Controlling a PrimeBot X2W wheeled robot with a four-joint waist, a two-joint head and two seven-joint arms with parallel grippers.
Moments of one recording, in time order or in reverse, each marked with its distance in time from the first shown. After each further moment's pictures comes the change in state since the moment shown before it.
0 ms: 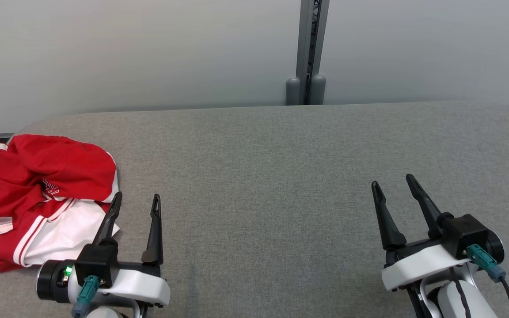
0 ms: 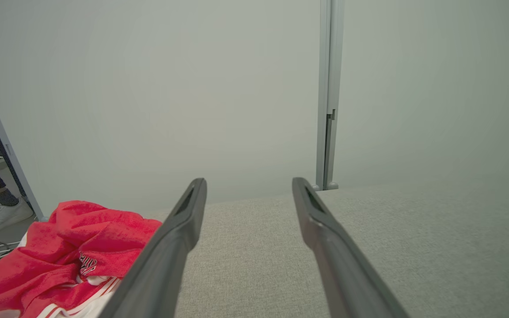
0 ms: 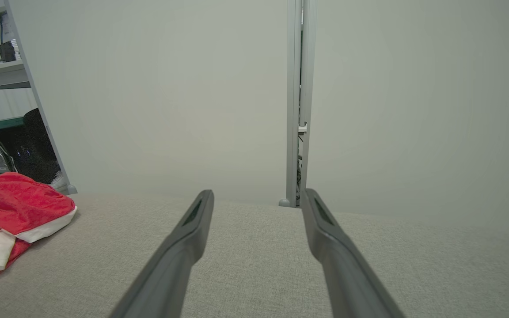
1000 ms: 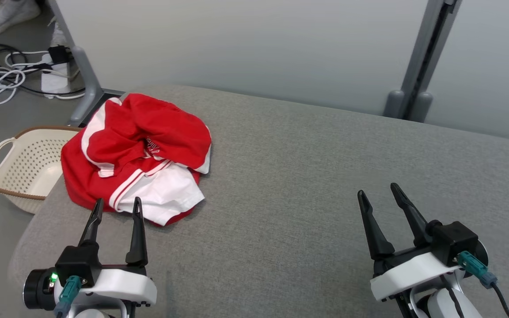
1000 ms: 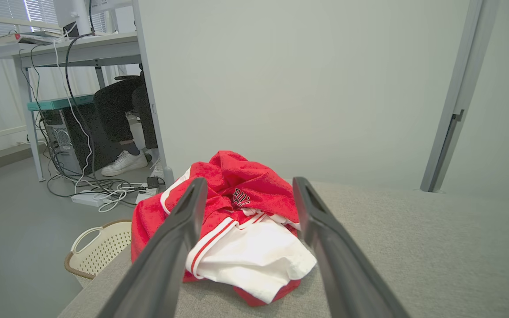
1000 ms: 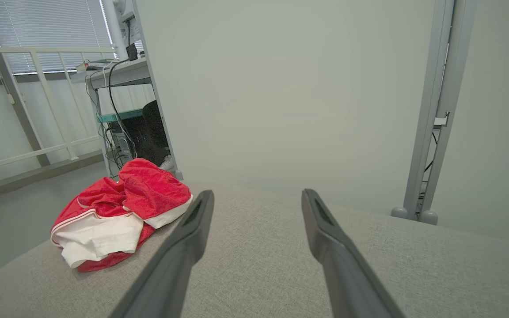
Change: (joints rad) left arm -0.003 0.000 0.056 0.043 -0.046 0.006 -0.002; right arm 0.019 -0.001 0.061 -0.009 0.070 0.000 0.000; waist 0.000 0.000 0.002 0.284
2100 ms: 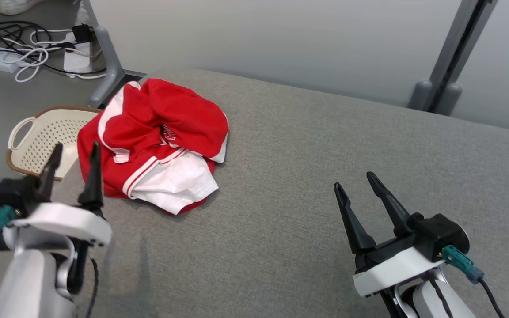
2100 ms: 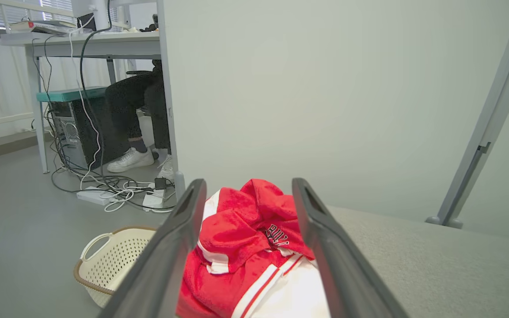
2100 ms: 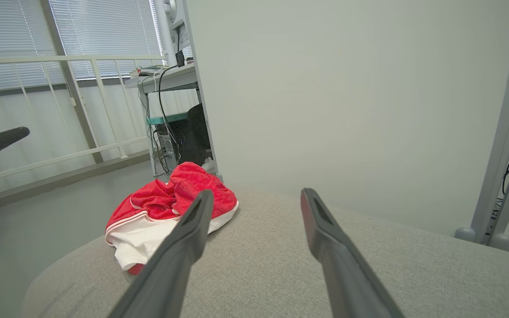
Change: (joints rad) left arm -0.167 0.077 0.068 0.050 -0.151 -0.104 0.100; right arm -0.026 0.001 0.083 -0.045 0.015 0.000 0.000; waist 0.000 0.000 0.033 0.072
